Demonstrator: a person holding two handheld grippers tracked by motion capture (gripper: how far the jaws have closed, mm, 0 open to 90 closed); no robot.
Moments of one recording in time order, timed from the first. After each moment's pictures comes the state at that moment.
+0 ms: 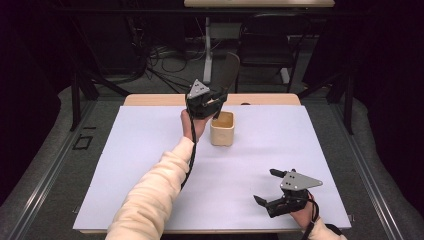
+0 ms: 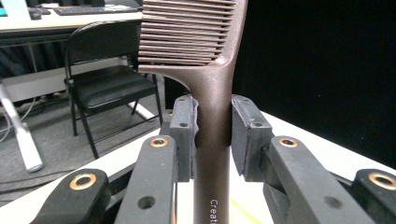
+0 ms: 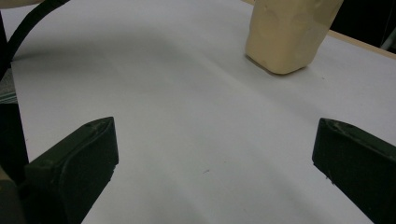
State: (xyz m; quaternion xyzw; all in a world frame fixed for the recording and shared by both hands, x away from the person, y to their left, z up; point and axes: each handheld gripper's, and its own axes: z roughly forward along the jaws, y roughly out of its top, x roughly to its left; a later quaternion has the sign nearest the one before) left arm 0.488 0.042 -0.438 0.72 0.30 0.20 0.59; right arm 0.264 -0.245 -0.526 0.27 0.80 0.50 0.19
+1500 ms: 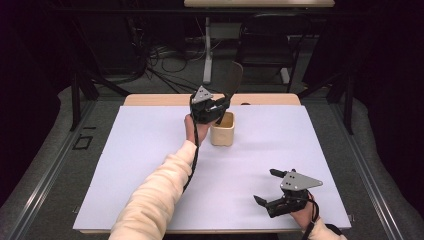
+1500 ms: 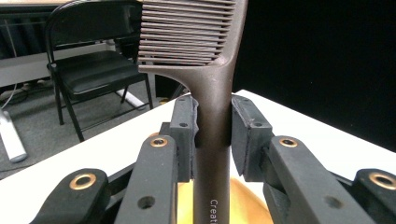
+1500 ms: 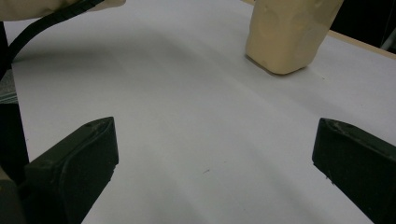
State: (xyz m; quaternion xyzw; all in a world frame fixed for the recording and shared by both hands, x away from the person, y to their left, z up) left arm 0.495 0.035 -0.464 0.74 0.30 0.17 0.58; right arm 0.264 -0.245 -0.526 0.27 0.80 0.50 0.19
